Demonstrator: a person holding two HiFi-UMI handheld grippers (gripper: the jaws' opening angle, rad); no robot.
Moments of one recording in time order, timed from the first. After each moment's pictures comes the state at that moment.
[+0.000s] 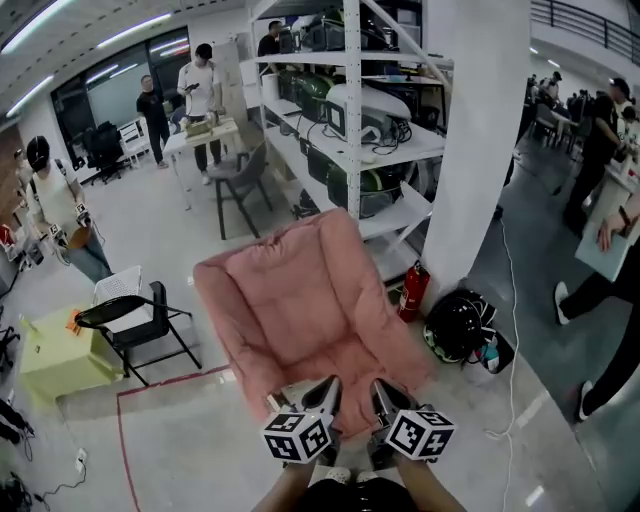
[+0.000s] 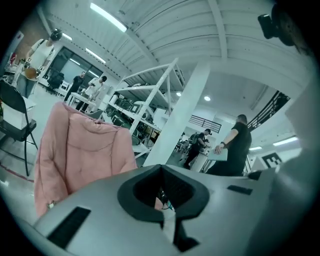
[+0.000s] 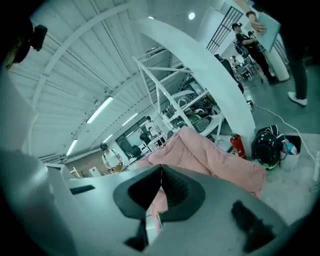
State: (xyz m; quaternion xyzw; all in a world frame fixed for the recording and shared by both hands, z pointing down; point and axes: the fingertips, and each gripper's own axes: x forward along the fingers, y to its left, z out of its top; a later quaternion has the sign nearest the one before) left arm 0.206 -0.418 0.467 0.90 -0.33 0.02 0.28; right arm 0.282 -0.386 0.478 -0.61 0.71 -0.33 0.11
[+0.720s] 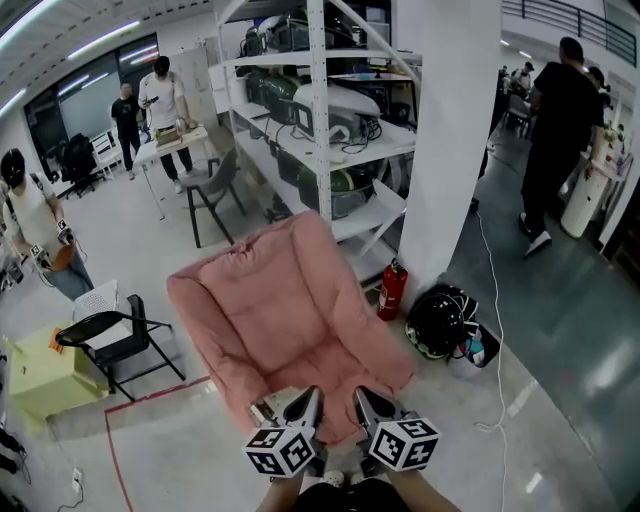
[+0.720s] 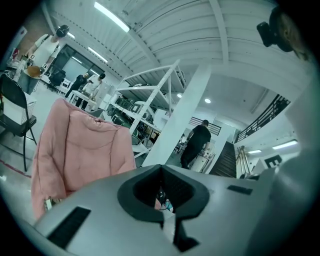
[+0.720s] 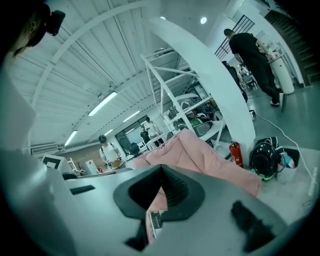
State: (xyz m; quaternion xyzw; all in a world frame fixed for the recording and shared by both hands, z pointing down) left arm 0.210 -0.418 0.474 0.90 -0.33 0.01 0.29; right arm 0.287 -0.385 0.482 -0.63 0.72 -0.30 0.07
